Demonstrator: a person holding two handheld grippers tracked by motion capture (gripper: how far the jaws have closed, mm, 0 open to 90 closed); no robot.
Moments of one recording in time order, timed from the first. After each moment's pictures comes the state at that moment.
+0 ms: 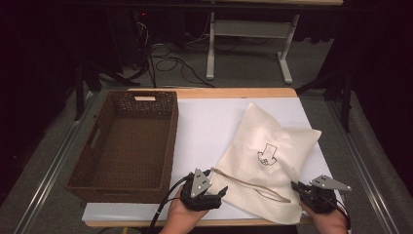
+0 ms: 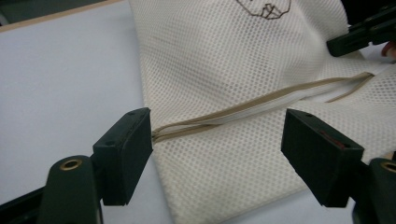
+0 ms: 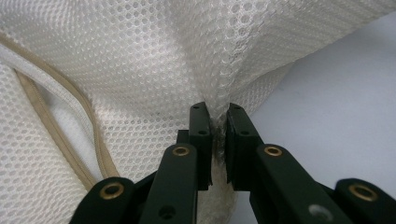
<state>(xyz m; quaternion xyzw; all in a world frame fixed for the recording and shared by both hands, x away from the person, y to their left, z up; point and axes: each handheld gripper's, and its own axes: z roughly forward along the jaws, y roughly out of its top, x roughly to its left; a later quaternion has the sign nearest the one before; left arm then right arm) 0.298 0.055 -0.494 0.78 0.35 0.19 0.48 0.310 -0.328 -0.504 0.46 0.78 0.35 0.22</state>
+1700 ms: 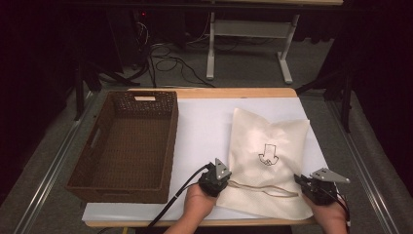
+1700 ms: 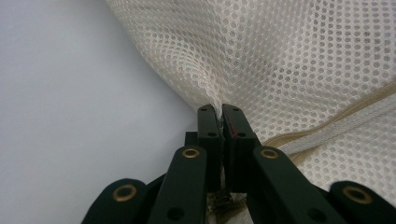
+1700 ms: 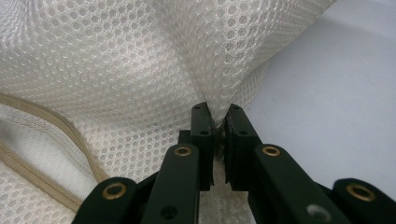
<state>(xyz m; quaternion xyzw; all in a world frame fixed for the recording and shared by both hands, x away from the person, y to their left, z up) 0.346 0.012 -0.518 0.82 0.37 0.18 0.40 0.333 -0.331 -0.505 0.46 0.78 0.34 0.25</state>
